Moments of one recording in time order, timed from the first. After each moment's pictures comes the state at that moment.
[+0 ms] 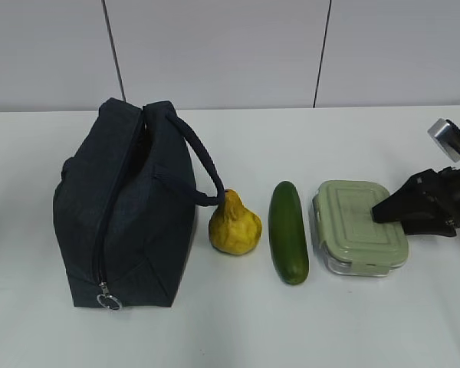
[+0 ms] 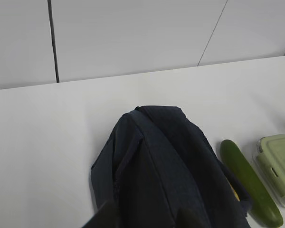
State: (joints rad) left arm -0.05 1.06 -0.98 -0.55 0.76 0.50; right arm -0.32 2.03 -1.08 1.10 1.05 -1.17
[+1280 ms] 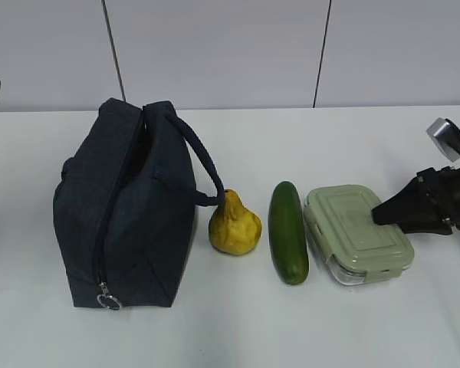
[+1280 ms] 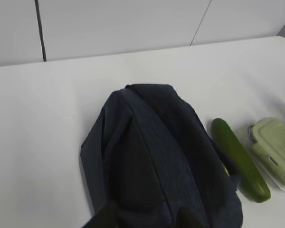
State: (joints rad) left arm -0.05 1.08 -0.98 -0.55 0.83 0.50; right arm -0.32 2.03 -1.09 1.10 1.10 -1.18
